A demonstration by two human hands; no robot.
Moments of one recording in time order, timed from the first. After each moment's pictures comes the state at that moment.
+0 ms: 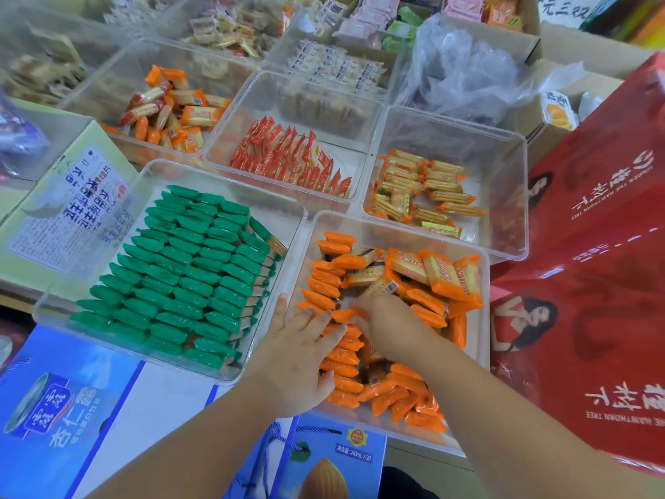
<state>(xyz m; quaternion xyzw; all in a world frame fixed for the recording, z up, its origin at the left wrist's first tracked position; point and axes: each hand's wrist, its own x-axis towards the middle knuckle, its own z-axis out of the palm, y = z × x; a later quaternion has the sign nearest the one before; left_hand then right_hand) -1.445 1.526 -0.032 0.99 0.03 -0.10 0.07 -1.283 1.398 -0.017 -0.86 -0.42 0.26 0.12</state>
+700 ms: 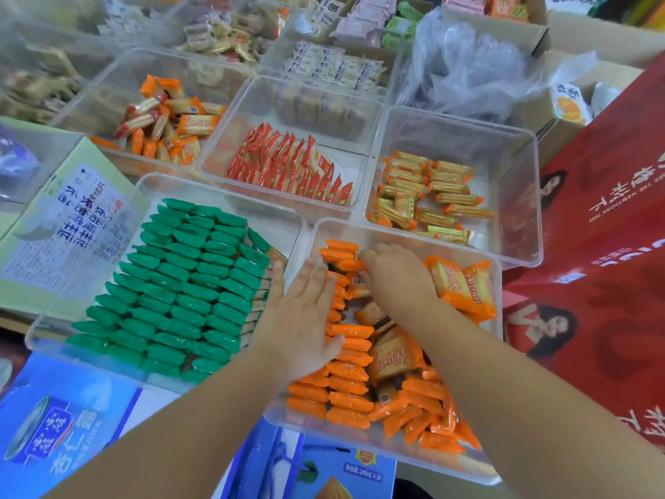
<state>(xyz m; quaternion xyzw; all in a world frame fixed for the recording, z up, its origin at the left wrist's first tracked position) -1.389 1.557 -0.022 0.99 0.10 -0.09 -0.01 -1.224 1.446 -0.013 -0.89 -0.46 0.04 -0.01</state>
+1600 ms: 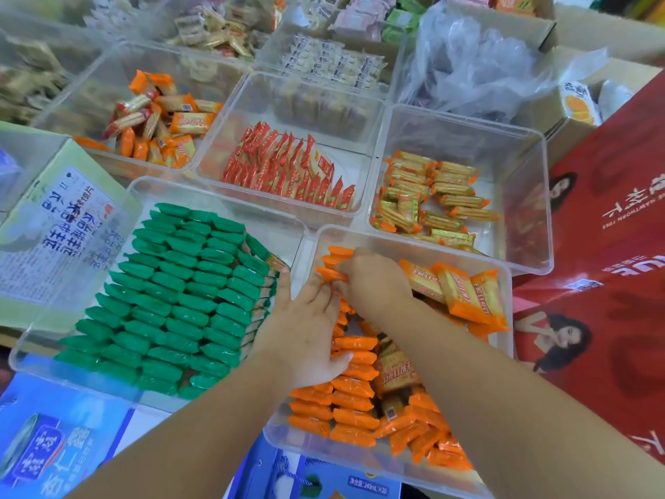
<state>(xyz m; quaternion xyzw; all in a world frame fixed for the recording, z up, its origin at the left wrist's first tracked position) -1.378 1.567 -0.033 0.99 0.05 -0.11 0.00 -1.231 1.486 -0.024 -0.89 -0.44 0.13 0.03</state>
